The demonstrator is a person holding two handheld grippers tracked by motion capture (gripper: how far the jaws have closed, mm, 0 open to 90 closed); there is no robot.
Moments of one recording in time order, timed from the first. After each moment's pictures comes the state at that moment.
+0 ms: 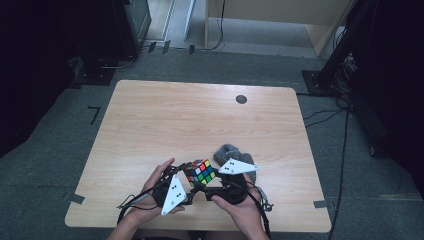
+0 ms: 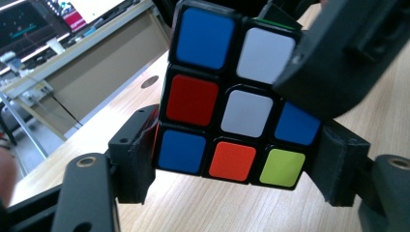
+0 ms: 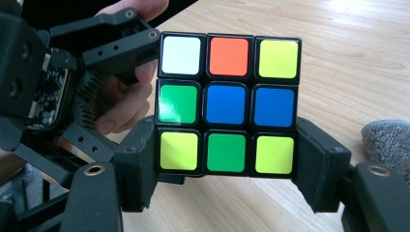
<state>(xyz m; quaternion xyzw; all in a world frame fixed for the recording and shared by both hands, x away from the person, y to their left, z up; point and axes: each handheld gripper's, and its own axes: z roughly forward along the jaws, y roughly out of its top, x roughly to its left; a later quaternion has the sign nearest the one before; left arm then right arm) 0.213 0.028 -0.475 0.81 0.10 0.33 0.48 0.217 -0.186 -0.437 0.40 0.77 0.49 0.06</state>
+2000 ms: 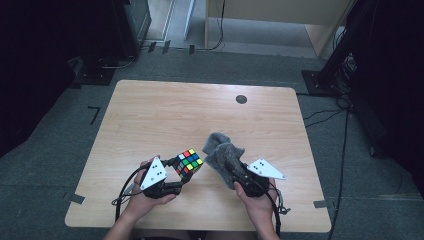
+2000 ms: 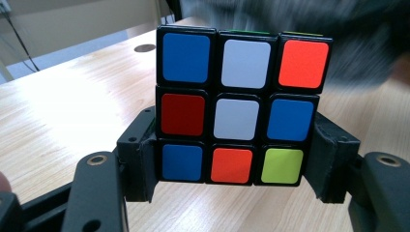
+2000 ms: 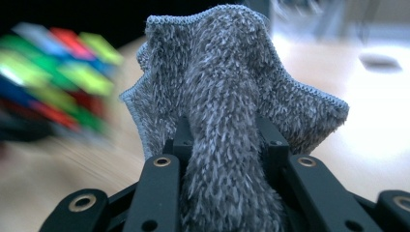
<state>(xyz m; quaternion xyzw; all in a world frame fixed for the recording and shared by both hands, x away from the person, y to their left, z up) 0.239 0.059 -0.463 0.80 0.23 0.19 0.52 0.215 -0.239 -0.448 0.44 0.68 0.55 0.21</state>
